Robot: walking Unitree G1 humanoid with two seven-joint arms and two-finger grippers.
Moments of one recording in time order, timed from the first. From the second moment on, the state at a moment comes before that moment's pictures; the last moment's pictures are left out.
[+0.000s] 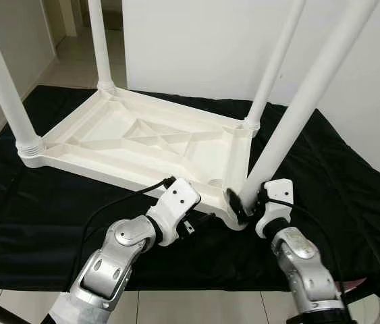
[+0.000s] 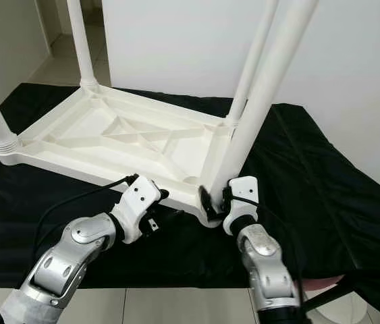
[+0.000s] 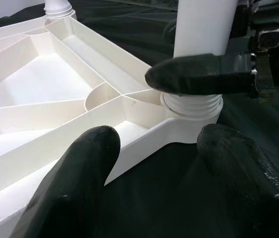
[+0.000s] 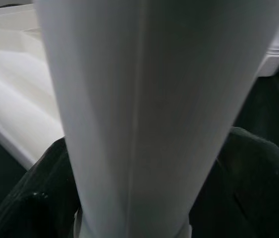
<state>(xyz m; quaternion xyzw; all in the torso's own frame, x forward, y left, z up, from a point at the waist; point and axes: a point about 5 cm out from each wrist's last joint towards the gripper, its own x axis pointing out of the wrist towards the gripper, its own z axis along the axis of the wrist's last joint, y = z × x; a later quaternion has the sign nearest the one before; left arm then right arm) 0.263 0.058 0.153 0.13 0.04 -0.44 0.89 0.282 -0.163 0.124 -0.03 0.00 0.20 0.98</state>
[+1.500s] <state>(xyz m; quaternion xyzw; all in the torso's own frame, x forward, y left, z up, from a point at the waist) 0.268 0.059 0.160 0.13 0.02 -0.43 0.89 0.289 -0.135 0.119 0.01 0.02 0.15 0.99</state>
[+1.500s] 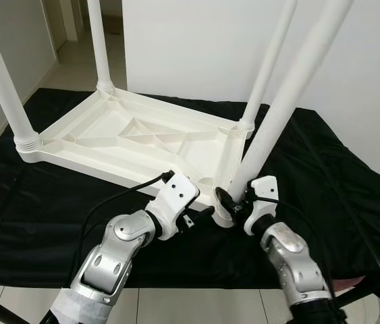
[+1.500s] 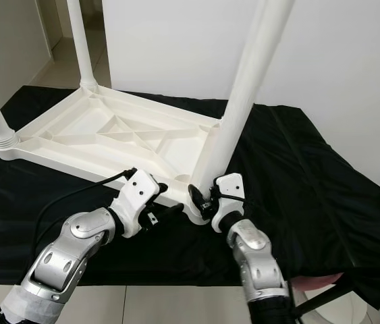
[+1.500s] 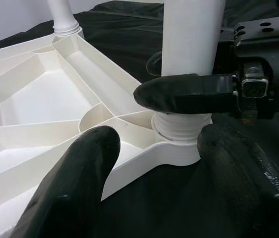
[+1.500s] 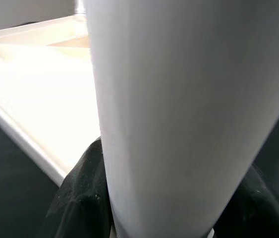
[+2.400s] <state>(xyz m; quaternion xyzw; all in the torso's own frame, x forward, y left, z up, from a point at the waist) 0.269 0.059 0.161 0.14 0.02 -0.43 0.89 0.284 -0.155 0.128 -0.03 0.01 0.22 0.98</state>
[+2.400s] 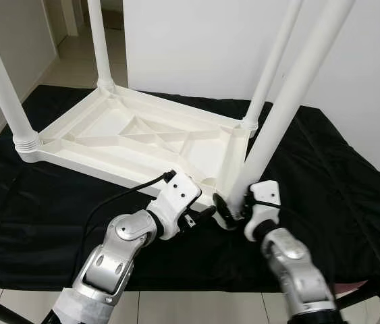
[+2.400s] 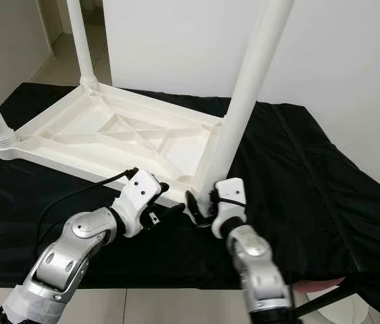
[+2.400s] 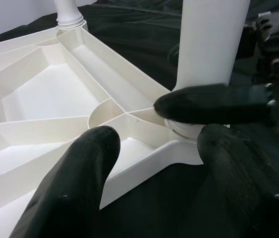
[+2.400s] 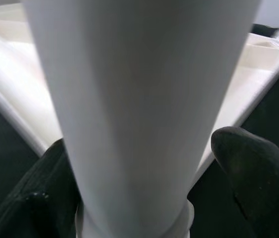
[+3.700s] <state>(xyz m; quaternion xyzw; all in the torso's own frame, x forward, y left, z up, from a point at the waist) 0.271 0.058 0.165 0.14 0.01 -0.43 0.89 0.296 -0.135 0.124 -0.01 0.00 0.28 0.96</state>
